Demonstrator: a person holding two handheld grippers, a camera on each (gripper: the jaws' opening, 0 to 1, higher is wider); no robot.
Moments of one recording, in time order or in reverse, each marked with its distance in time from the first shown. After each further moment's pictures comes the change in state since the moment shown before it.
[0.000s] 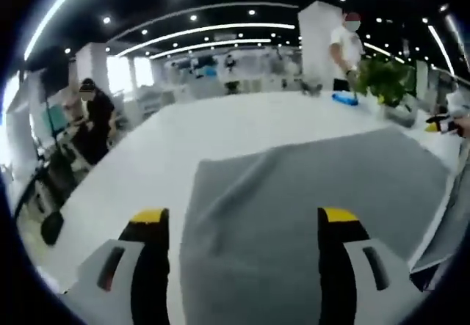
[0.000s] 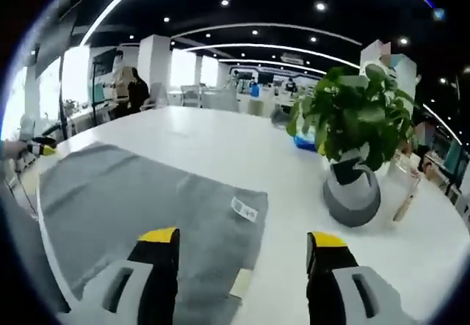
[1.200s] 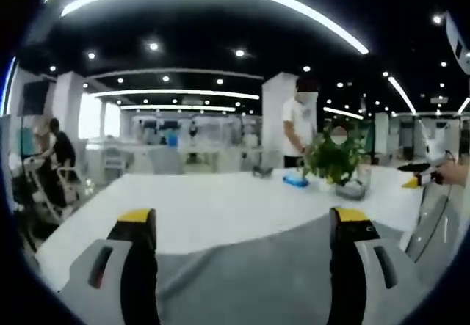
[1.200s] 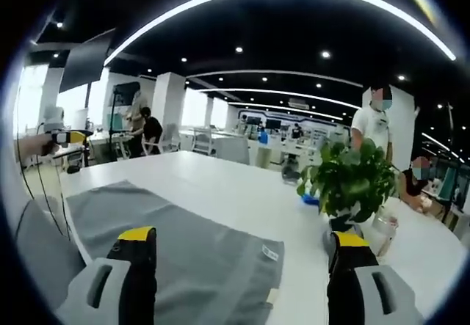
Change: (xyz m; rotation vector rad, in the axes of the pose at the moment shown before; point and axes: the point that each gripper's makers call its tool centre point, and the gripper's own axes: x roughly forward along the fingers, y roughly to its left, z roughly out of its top) left arm -0.049 -0.073 0.140 -0.016 -0.387 -0.243; right arm -0.089 0.072 0.081 -0.068 -0.185 0.023
